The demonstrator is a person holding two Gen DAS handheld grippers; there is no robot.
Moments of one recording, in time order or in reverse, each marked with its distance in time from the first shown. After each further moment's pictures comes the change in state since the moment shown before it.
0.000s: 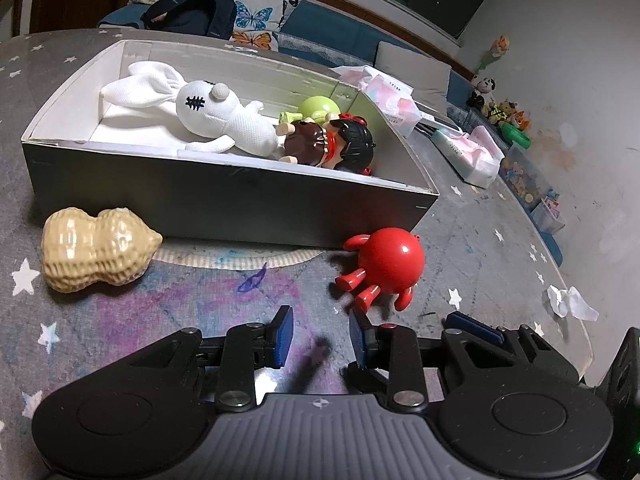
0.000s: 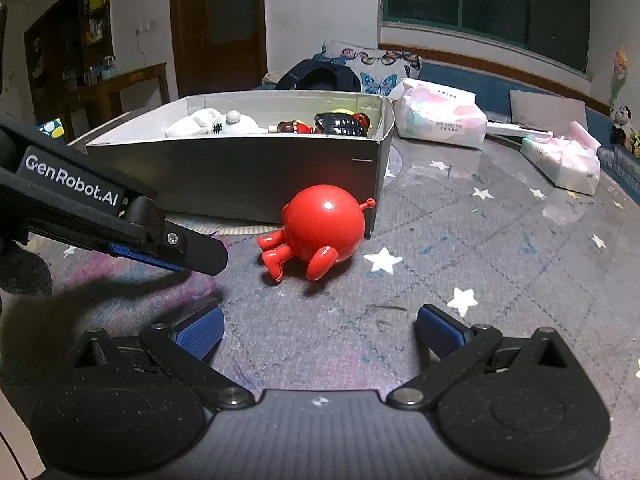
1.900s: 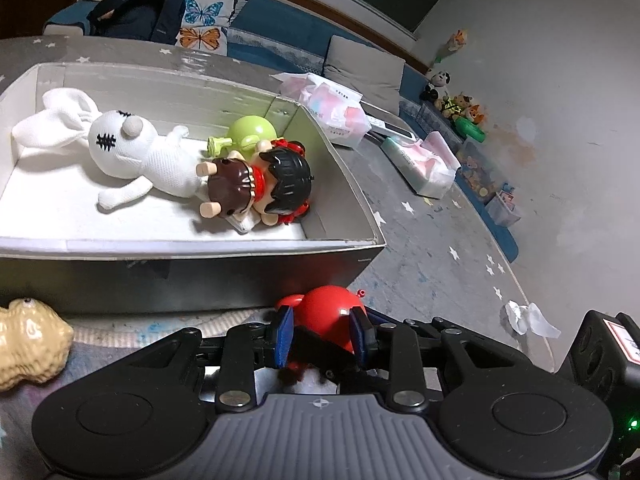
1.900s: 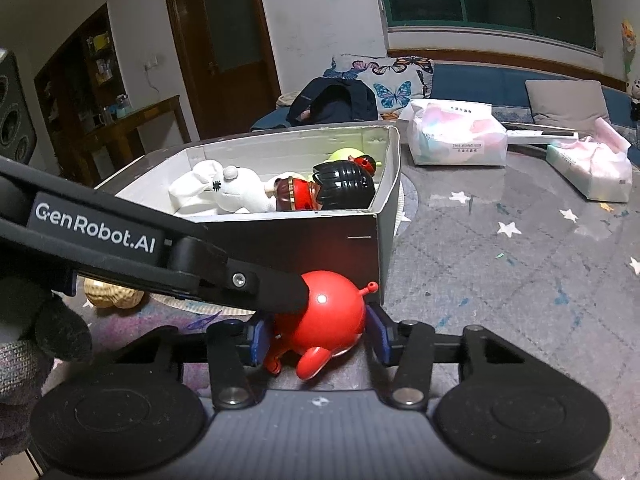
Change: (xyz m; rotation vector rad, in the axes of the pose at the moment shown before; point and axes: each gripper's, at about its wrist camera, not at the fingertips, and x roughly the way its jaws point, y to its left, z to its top) left arm 0.026 -0.017 0.042 0.030 0.031 -0.165; right arm 0.022 -0.024 0.040 0.098 -0.037 0.121
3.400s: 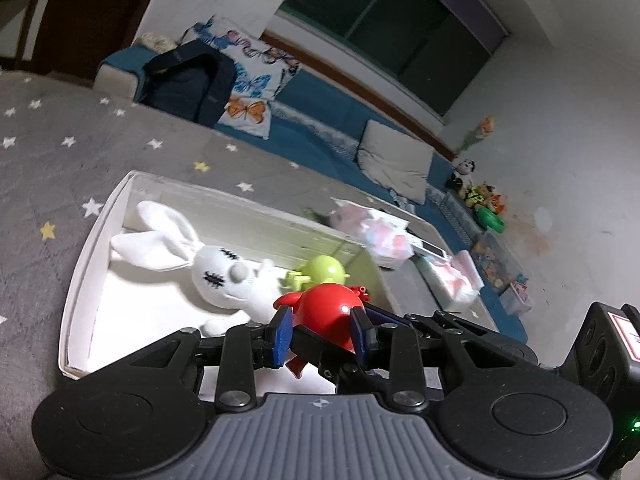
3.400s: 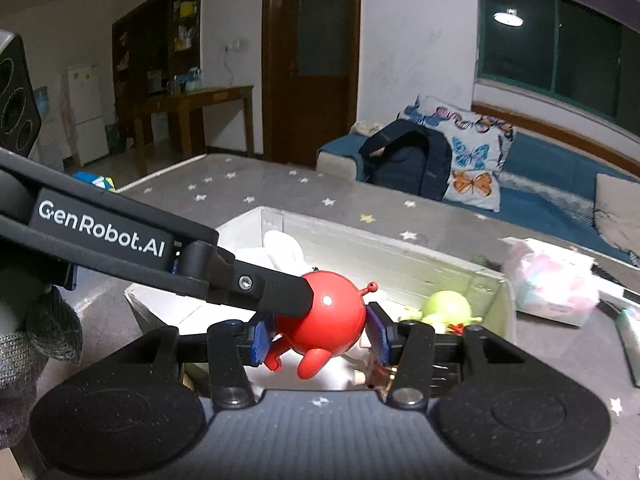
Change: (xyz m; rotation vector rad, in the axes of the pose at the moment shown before) left arm -0.065 0.062 0.063 -0.127 -0.221 0.052; right arm 0.035 0.078 0.100 -0.295 -0.029 0.103
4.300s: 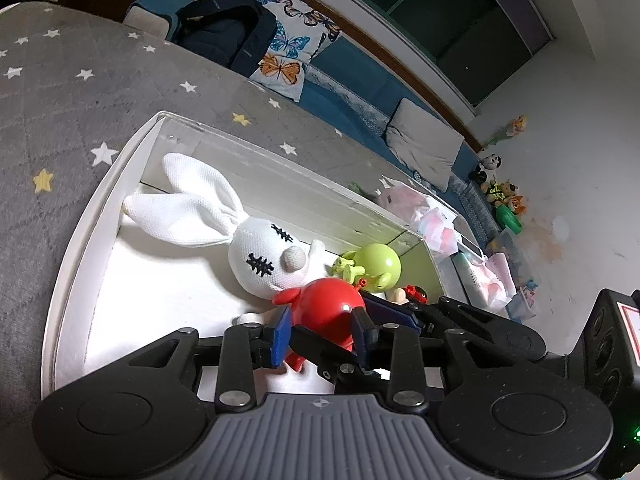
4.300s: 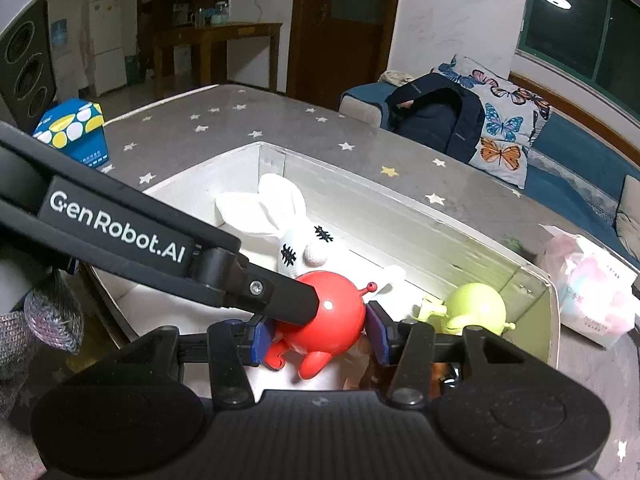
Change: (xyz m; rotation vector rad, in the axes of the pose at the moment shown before) left arm 0.045 0.043 0.007 -0.121 0.095 0.018; right arm 0.060 0.004 0.003 -0.124 0.181 0.031
